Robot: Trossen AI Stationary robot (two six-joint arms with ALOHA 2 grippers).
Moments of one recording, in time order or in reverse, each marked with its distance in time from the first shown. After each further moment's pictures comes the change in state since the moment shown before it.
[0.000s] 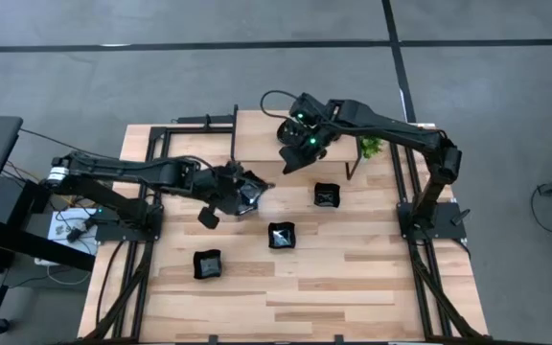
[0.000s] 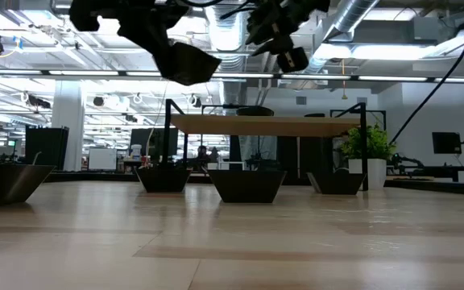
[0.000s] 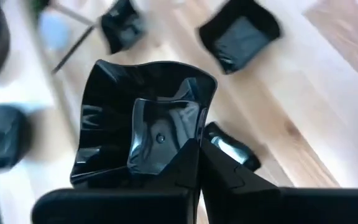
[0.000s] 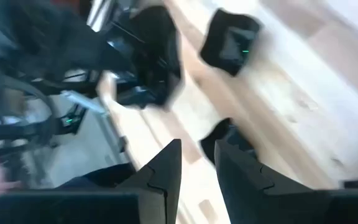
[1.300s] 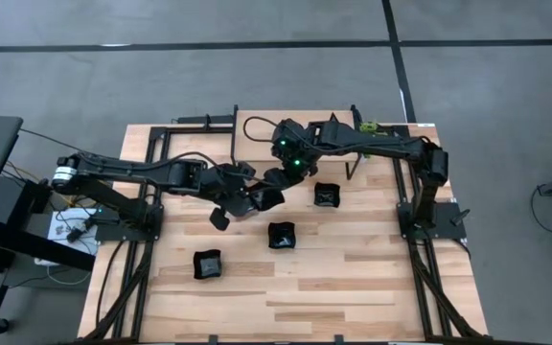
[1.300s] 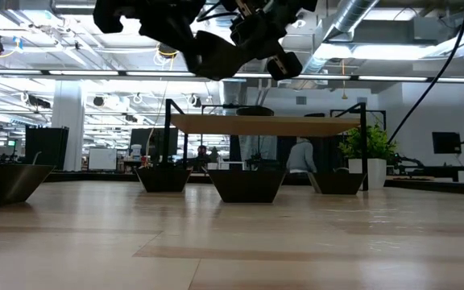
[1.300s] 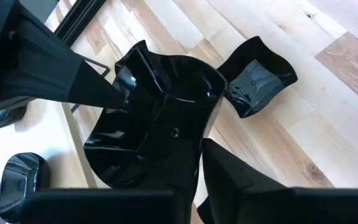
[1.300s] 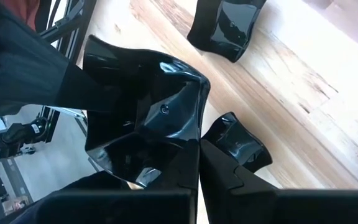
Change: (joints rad) left arm 0.018 0.051 0.001 0.178 0.078 0.072; right arm 0.153 0.083 -0.001 0.049 0.151 0.143
